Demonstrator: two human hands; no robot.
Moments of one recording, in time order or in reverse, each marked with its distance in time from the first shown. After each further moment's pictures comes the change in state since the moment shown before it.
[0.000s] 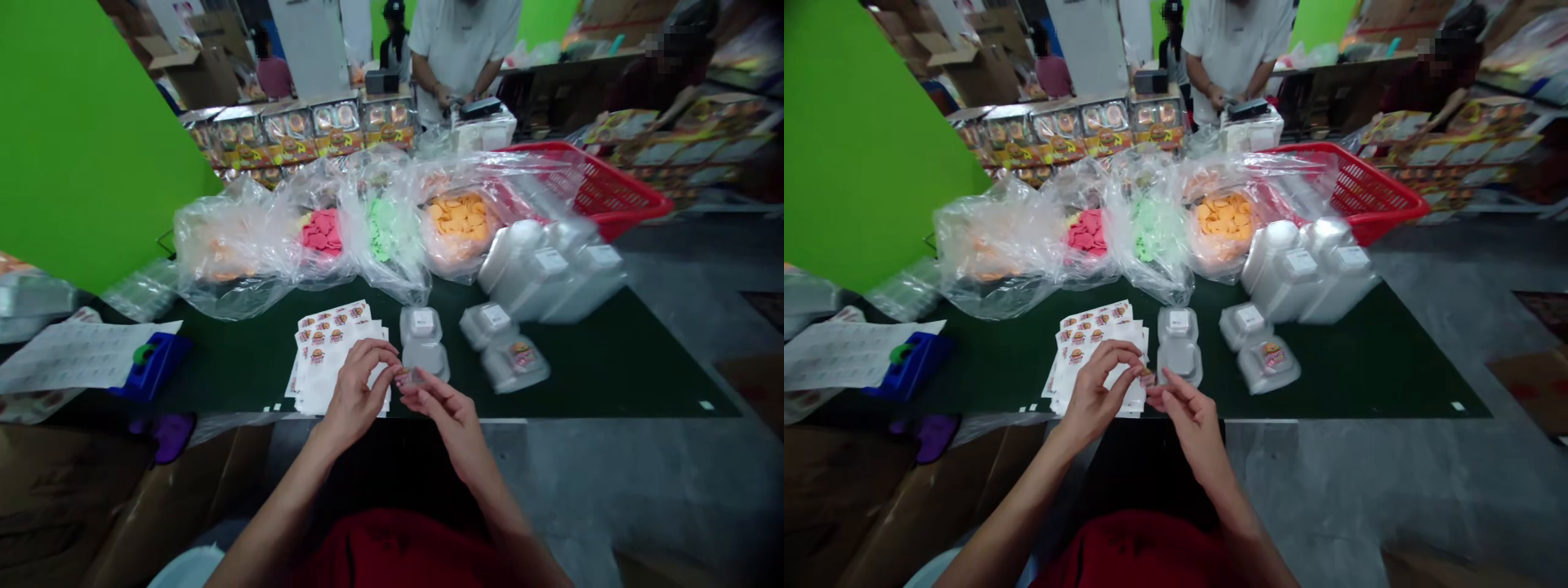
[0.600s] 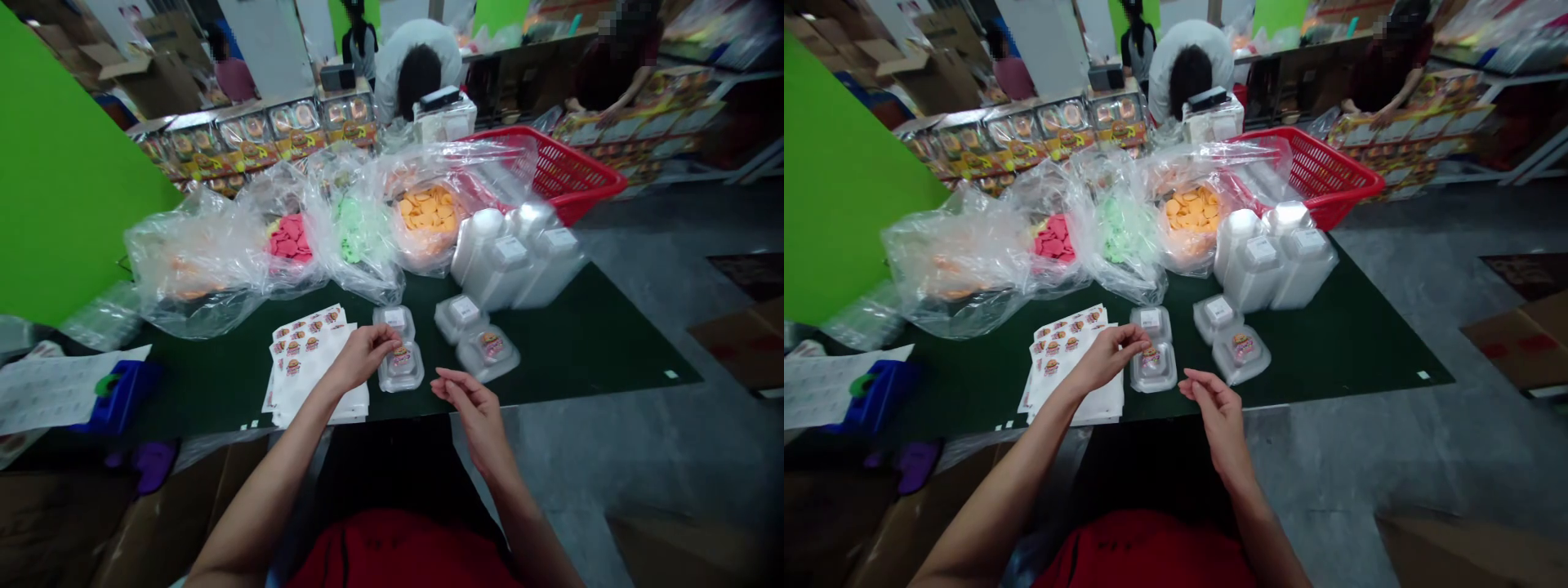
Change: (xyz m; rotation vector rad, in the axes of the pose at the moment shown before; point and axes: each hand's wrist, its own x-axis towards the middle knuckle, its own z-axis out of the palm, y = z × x) left_hand 0.076 -0.025 0.049 -0.159 -0.388 -0.268; right_hand 0.004 -0.003 -0.069 -0.023 0.305 -0.081
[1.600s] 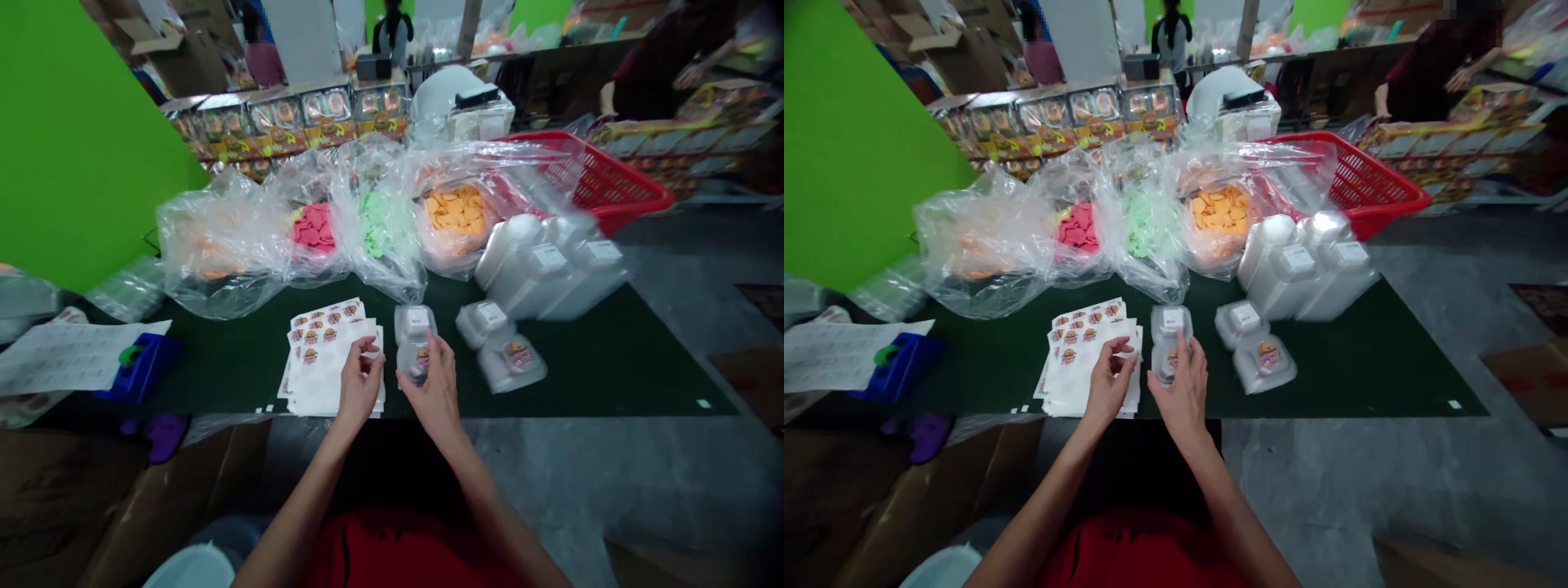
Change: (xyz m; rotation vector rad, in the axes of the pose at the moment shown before) left_hand -0.064 -0.075 0.032 -0.145 0.640 -0.125; right_hand 0.028 0.035 0.083 -0.814 0.009 -0.472
